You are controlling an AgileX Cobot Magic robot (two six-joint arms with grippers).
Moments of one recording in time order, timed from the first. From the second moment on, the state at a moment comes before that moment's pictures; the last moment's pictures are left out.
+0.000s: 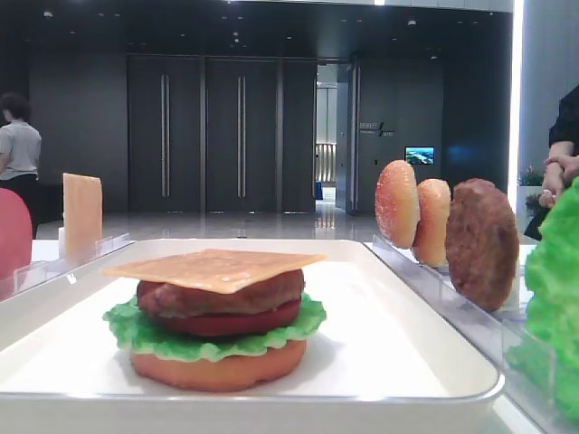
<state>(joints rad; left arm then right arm) 0.02 -0.02 -0.47 -0.09 1.11 0.08 0.03 0.03 -0.53 -0.01 1.12 -0.01</state>
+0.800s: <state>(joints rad) 0.02 -0.02 -0.47 -0.09 1.11 0.08 0.03 1.07 -1.00 0.06 1.00 -0.13</state>
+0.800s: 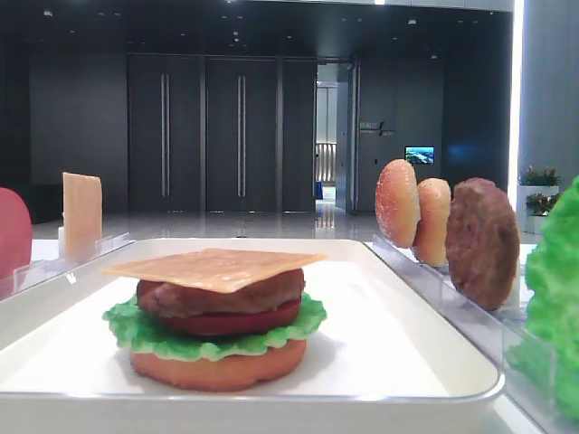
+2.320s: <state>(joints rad) 0.02 -0.02 -0.47 -0.09 1.11 0.08 -0.07 1.82 -1.74 0.13 1.16 -0.10</state>
